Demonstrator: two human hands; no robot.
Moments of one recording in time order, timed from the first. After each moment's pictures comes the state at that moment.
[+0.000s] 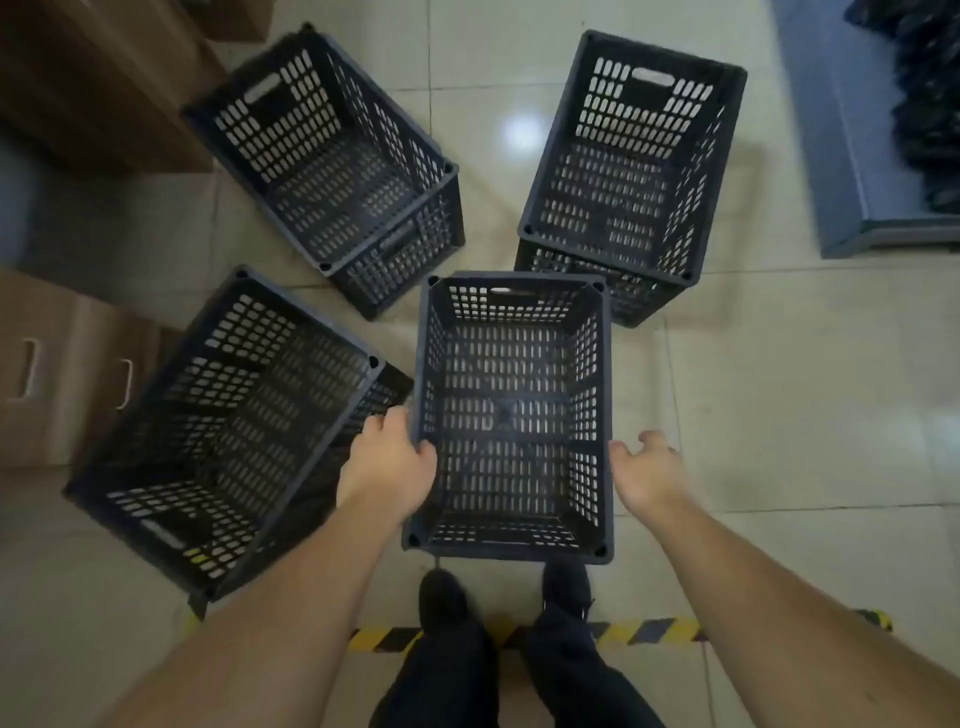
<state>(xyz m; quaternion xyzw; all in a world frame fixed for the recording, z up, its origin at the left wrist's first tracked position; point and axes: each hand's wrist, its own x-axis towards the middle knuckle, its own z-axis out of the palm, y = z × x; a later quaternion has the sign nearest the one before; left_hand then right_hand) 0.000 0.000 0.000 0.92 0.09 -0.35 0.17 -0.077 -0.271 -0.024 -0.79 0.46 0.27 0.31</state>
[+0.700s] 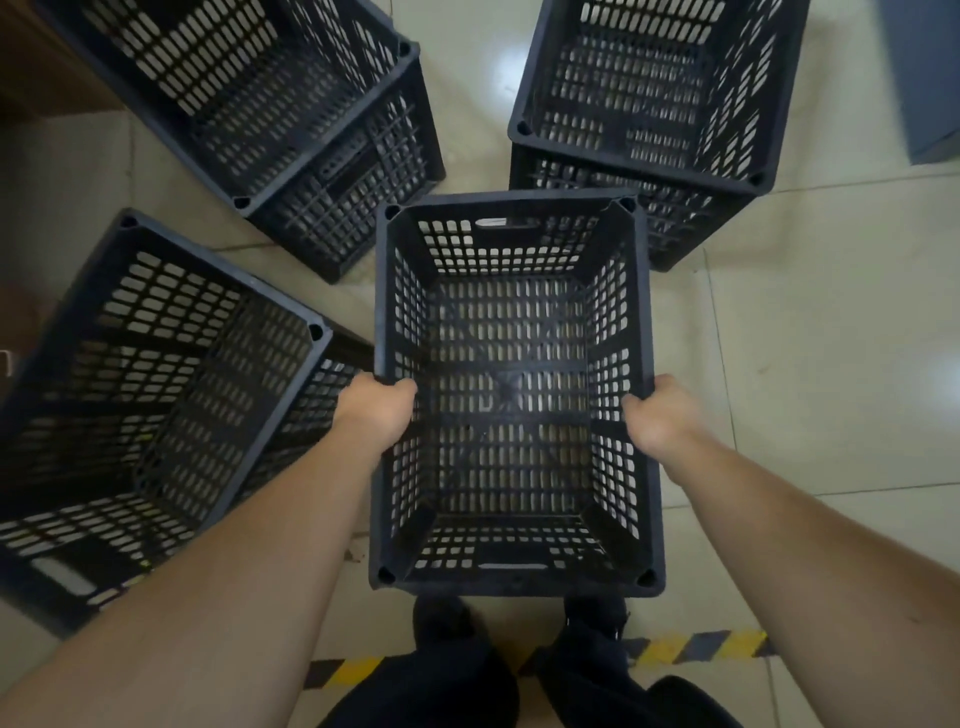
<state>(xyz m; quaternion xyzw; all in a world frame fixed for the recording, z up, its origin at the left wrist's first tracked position) 0.060 -0.016 -0.200 0.84 0.29 -0.36 0.28 -0.042 -0.302 -0.209 -0.78 0.46 0.27 0.32</state>
